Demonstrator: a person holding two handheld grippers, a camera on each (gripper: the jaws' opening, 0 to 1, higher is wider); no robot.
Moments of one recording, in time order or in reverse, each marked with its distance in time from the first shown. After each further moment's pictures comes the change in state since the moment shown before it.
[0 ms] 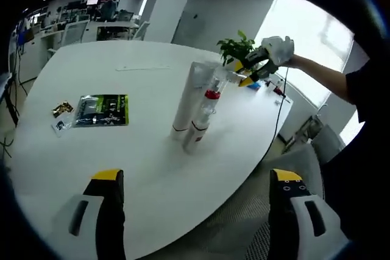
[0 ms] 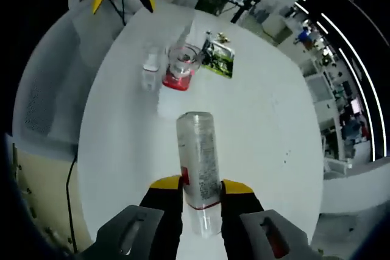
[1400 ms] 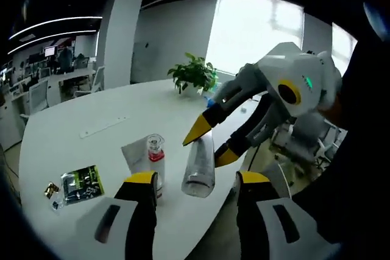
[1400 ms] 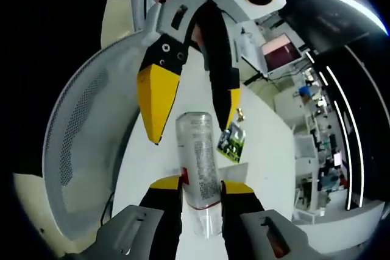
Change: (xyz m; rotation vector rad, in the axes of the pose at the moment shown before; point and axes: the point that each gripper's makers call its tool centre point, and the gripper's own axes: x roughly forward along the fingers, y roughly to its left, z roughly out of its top) left arm -0.010 -0.107 0.079 0.320 -0.150 -0.174; right arm -0.060 0.087 0.185 -0.226 -0.175 -0.095
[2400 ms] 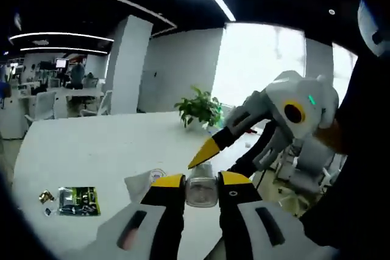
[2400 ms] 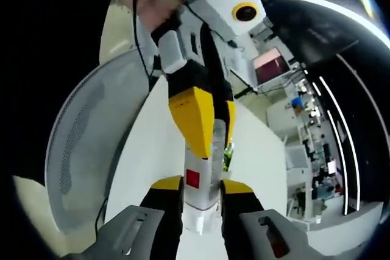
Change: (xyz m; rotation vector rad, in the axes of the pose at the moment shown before) left arm -0.010 0.012 0.051 -0.153 -0.300 0.034; right arm -0.028 -0.025 0.014 0.000 -0.113 -0.079
